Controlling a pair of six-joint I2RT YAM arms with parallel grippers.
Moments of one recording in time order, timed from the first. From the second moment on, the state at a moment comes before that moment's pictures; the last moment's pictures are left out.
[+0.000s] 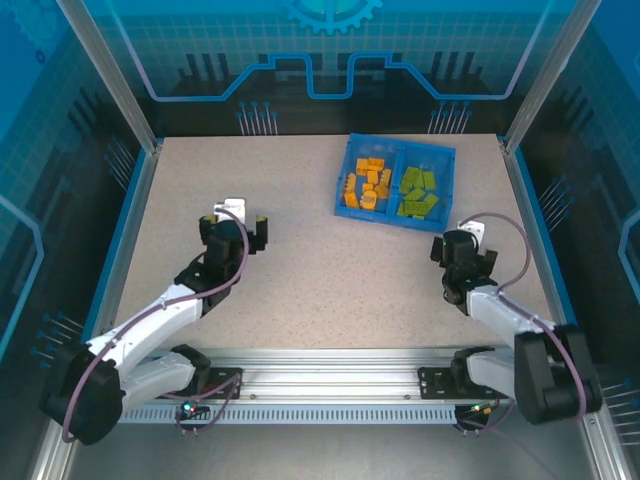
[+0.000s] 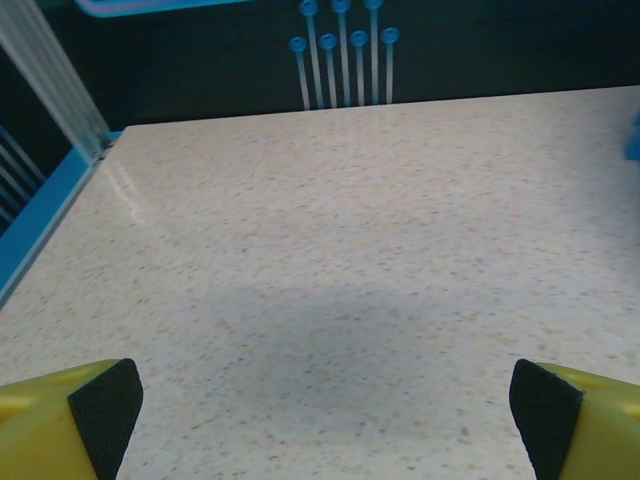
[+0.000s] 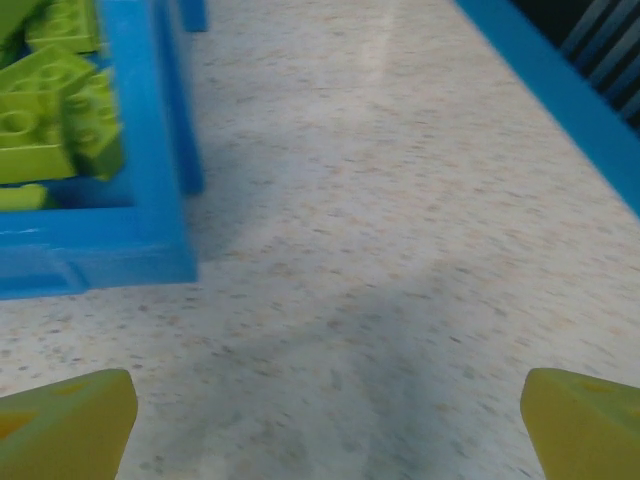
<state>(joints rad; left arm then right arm) -0.43 1.05 0.53 0.09 -0.57 -0.14 0.12 1.27 0.40 0.22 0.46 0.18</state>
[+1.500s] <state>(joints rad) 0.00 1.51 0.41 0.66 0.00 -0.09 0.09 1.50 0.40 0.69 0.18 -0.02</state>
